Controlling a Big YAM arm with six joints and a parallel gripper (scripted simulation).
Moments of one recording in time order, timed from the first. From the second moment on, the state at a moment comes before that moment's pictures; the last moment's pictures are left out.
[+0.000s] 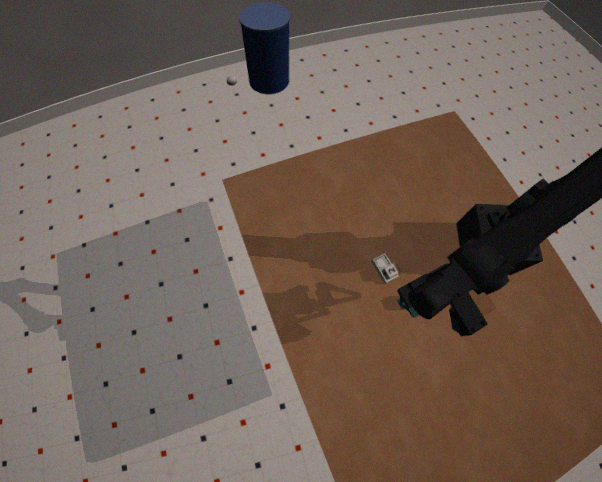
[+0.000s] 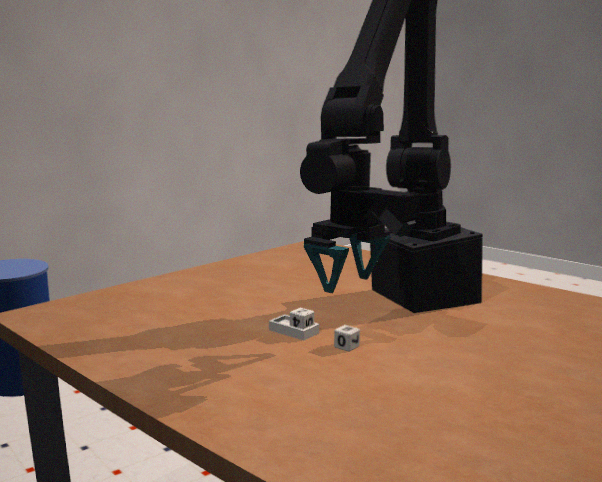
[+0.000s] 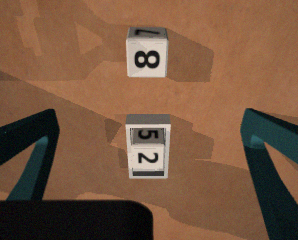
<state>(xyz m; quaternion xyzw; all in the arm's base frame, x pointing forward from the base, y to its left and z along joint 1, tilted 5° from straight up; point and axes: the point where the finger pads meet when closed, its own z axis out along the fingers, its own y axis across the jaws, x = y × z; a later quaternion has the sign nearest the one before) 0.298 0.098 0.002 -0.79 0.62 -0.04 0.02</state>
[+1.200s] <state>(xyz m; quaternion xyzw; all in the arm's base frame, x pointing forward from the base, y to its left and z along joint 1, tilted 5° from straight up) 0.300 0.101 -0.005 -0.78 0.62 -0.04 0.02</state>
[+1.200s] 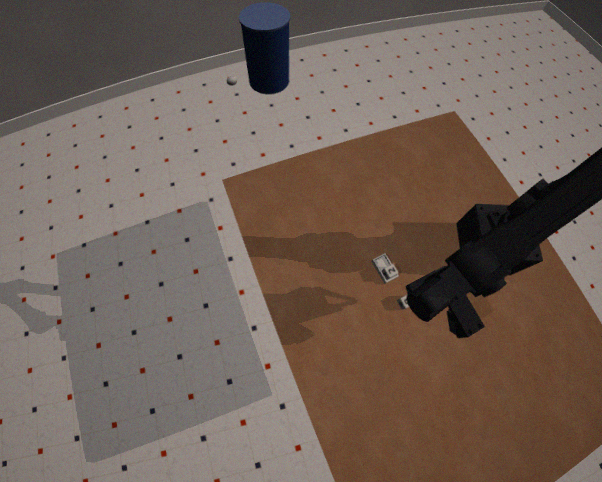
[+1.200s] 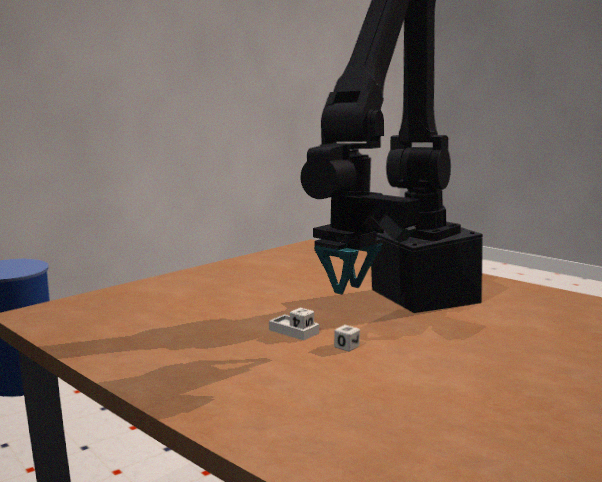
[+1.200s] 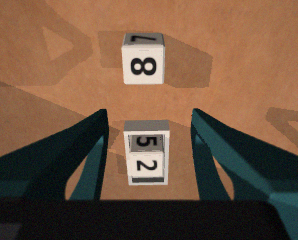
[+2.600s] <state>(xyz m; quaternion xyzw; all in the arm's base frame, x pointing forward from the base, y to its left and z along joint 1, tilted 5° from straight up) 0.302 0.101 -0.024 -0.78 0.62 -0.05 0.02</state>
